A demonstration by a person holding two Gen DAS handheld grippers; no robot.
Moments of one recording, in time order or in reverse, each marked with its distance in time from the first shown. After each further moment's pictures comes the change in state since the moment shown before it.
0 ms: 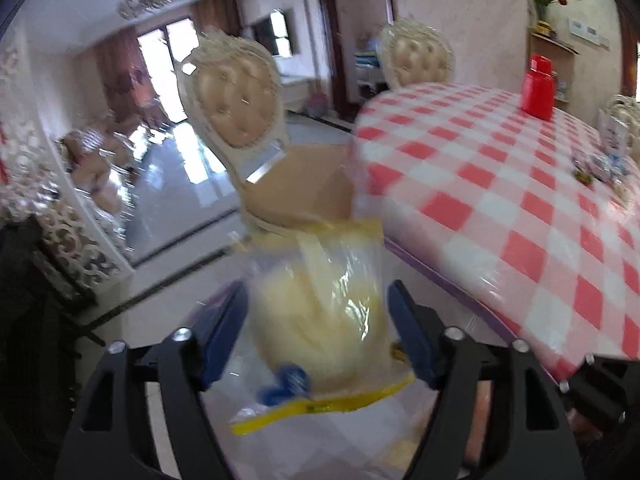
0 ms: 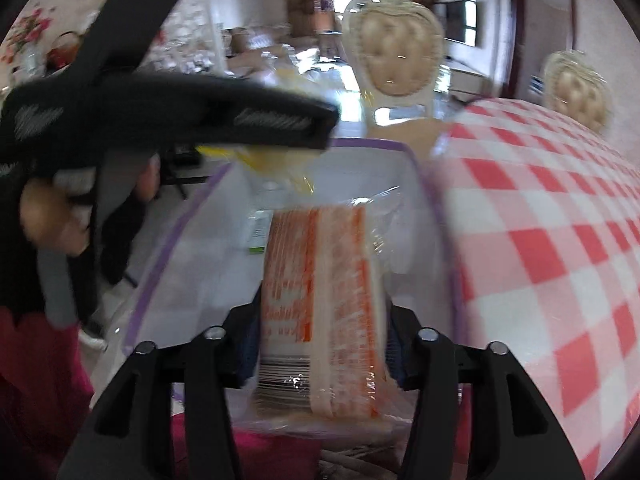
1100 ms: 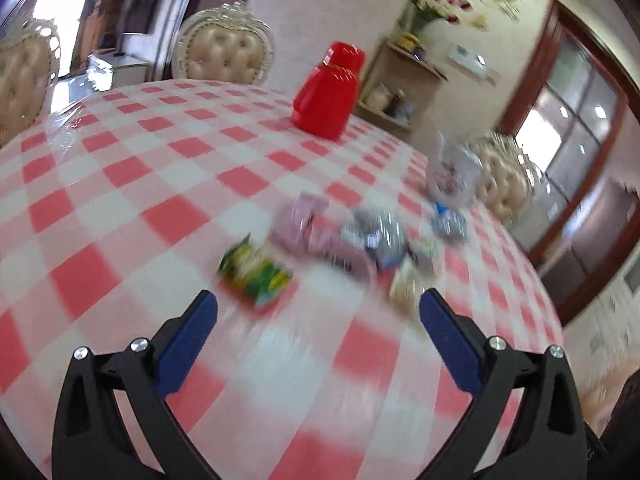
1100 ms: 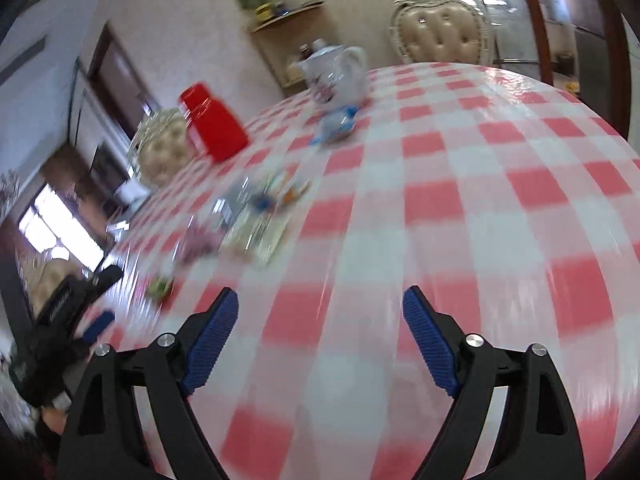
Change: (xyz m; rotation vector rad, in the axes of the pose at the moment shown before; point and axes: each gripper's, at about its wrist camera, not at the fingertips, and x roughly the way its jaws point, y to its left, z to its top) left arm 0.096 -0.502 0.134 -0.137 0.000 -0.684; right arm -0.293 -0.467 -0.244 1.124 -0.403 -0.732
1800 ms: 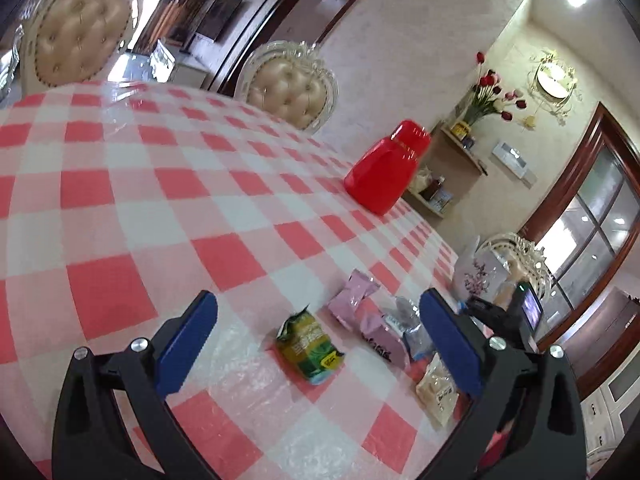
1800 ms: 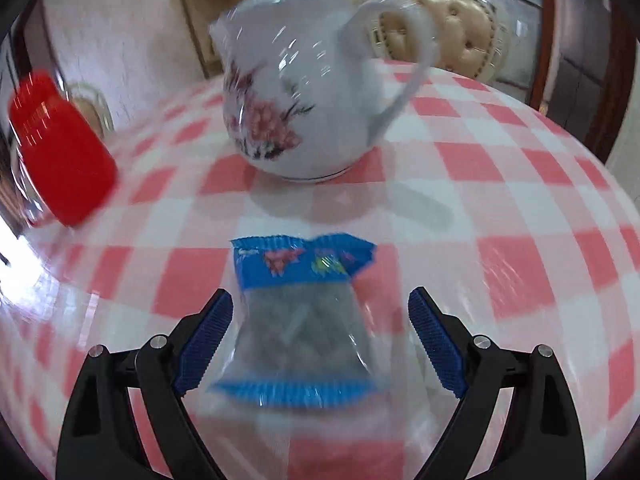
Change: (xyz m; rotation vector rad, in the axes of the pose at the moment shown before) left arm -0.012 0.064 0.015 -0.255 -0.181 0.031; right arm 0.303 -0.026 0.215 -0.116 0.133 -0.367
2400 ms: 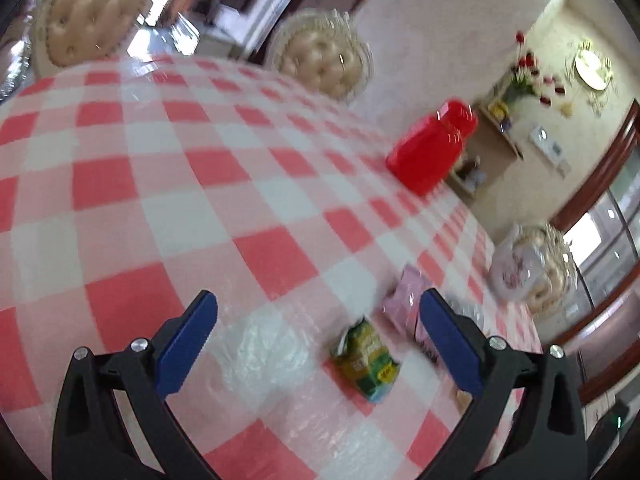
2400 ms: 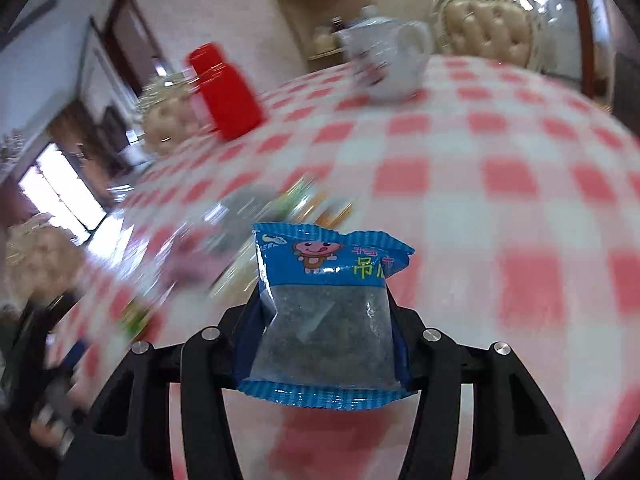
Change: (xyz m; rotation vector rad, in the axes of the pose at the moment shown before) left arm 0.030 0.029 0.021 -0.024 0.156 0.081; right arm -0.199 0.020 -0.212 -0.038 -0.038 0.406
